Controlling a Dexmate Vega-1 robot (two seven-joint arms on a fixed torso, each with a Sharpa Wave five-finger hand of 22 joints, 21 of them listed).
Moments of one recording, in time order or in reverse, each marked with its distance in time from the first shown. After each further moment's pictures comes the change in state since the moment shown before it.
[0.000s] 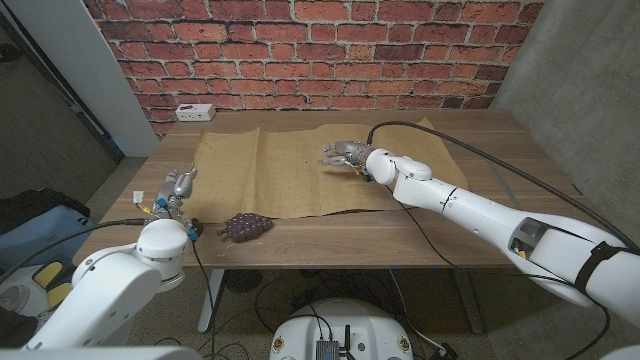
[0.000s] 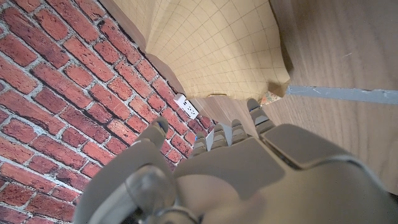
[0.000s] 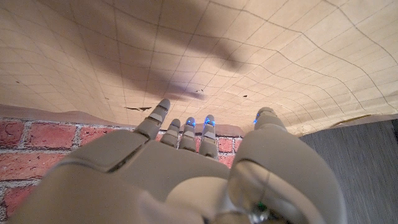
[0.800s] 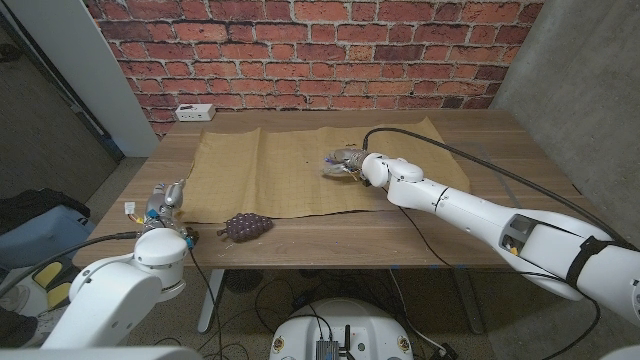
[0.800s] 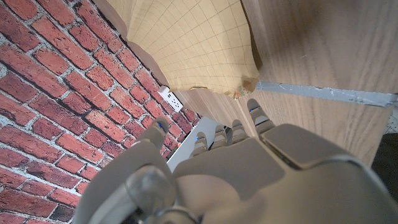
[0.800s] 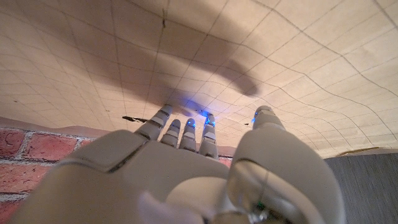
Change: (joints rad) left arm 0.024 -0.101 -0.027 -0.029 0.022 0.056 0.030; left_hand -0.009 0.001 0.007 0.007 0.000 -0.009 0.009 0.000 0.000 -0.014 0.014 -0.004 0.000 -0.003 0.003 0.000 0.000 0.000 0.000 -0.008 0.000; right arm 0.025 0.023 -0.050 0.047 -0.043 -0.052 0.061; right_hand 0.020 0.004 0.015 -0.015 -0.004 0.002 -0.005 -0.004 0.000 -0.015 -0.007 -0.003 0.000 -0.005 -0.005 0.000 0.000 -0.006 -0.006 0.001 -0.001
